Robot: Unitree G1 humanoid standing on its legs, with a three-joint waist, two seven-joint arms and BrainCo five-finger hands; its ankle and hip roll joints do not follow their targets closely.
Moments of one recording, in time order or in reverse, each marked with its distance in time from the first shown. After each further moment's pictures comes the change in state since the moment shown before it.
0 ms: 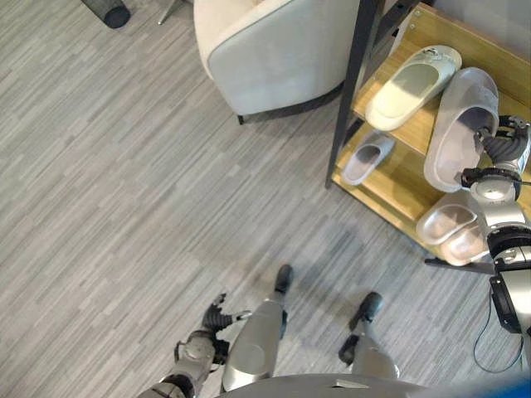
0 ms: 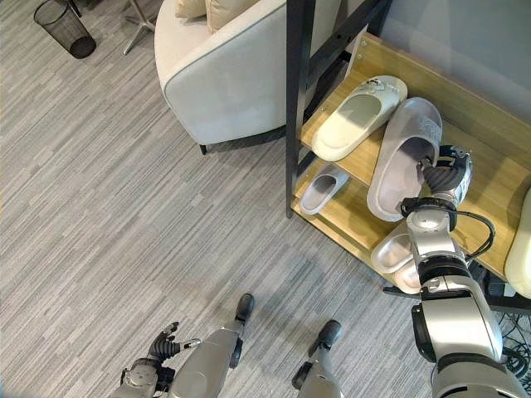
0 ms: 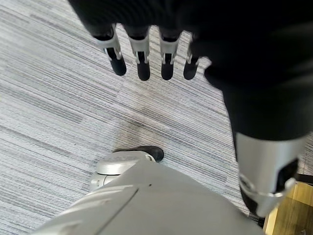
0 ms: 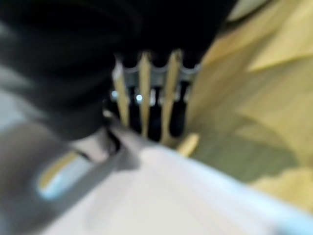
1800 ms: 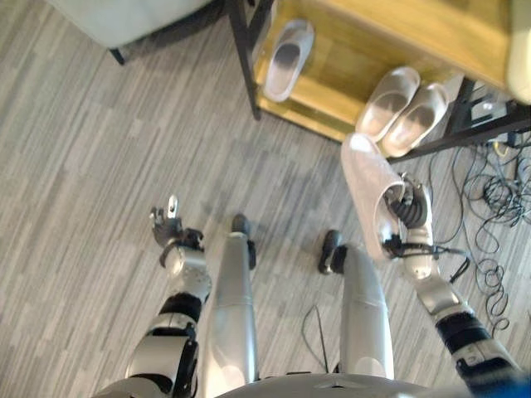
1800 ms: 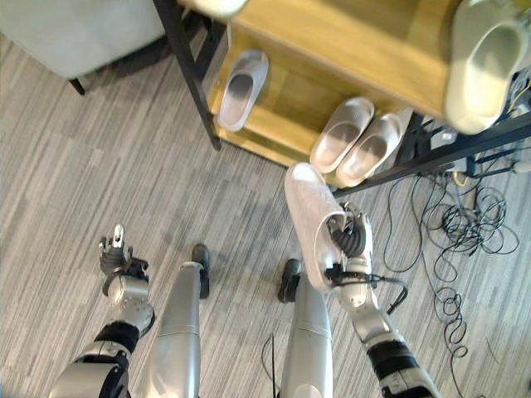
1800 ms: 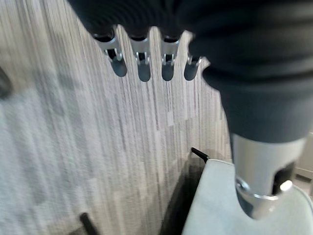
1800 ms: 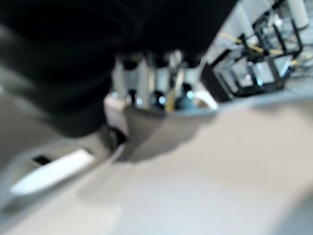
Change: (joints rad) left arm -0.353 -0.006 0.445 -0.371 -0.847 -0.192 0.124; right arm 0.492 0.256 0.084 -0.655 -0.283 -0.061 -0.049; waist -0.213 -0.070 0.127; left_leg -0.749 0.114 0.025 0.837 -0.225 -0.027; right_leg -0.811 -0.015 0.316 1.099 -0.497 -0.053
